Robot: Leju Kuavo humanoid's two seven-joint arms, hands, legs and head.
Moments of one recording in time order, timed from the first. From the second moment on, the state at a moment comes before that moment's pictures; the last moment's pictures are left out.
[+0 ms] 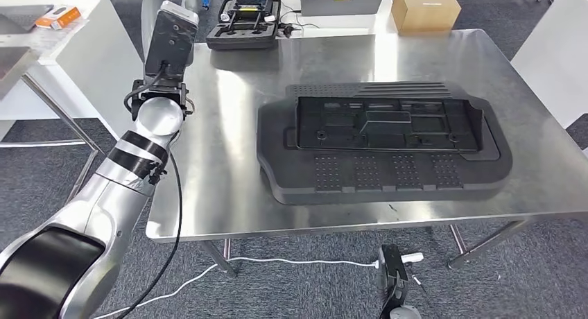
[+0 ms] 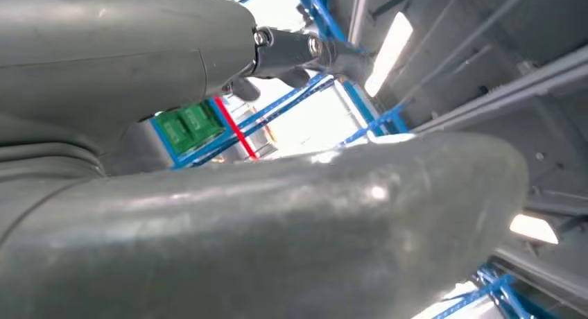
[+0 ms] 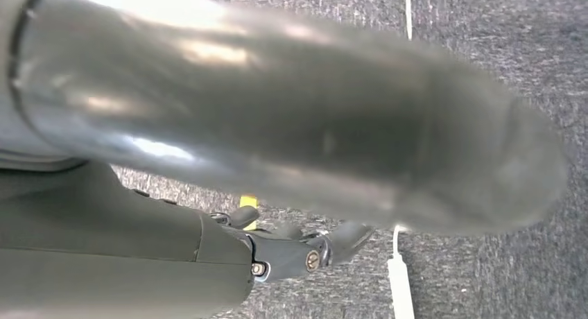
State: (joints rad) left arm -0.98 -0.09 -0.46 -0.77 -0.25 0.50 -0.39; right arm -0.18 0.00 0.13 -0.36 -0.09 -0.30 -0.16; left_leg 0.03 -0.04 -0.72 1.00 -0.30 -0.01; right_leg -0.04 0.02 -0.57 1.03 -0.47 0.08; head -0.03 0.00
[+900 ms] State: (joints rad) left arm -0.99 -0.08 -0.47 -0.76 -0.24 0.53 -0.41; right arm -0.19 0.00 0.13 -0.36 -0.08 -0.29 -0.16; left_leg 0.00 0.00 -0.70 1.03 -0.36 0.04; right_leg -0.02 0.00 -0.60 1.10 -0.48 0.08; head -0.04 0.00
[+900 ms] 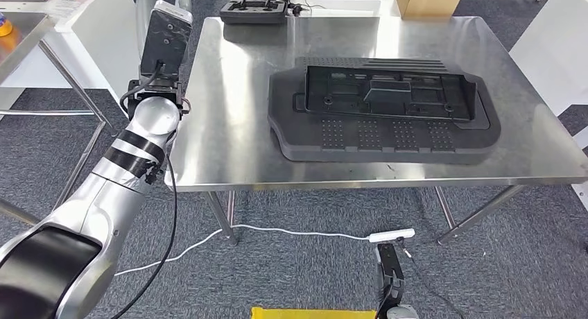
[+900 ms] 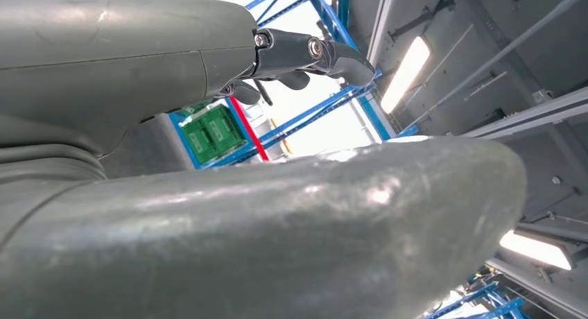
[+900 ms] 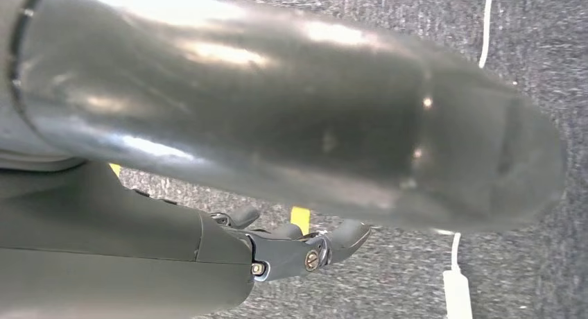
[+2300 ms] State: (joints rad) left arm -1.00 -0.06 -0.48 -0.75 -0.23 0.53 -0.42; right arm -0.19 0.00 0.15 -0.36 -0.06 -0.29 -0.16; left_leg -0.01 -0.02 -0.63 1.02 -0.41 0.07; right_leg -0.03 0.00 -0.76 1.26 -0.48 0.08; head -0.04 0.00
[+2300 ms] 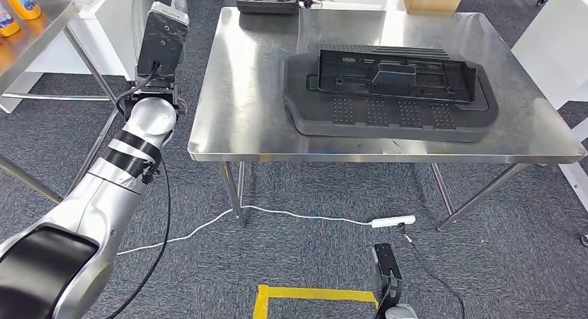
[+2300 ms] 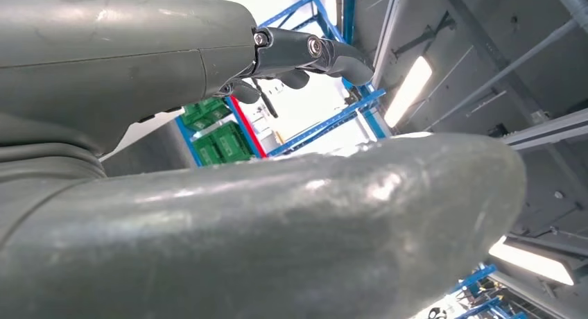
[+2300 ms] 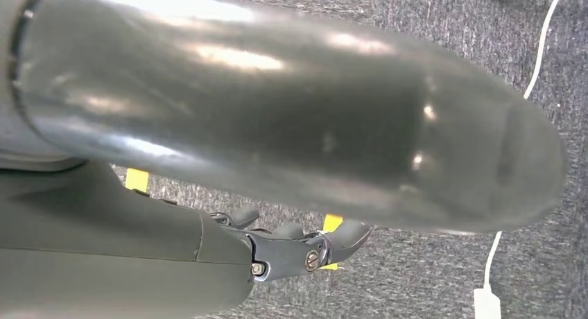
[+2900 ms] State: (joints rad) left arm -1.01 -0.06 -0.48 -0.74 -0.23 0.54 -0.42; right arm -0.19 -0.01 0.16 -0.36 -0.07 -0.28 -0.16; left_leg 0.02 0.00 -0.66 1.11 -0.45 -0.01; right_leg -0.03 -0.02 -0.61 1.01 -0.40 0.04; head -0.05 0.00
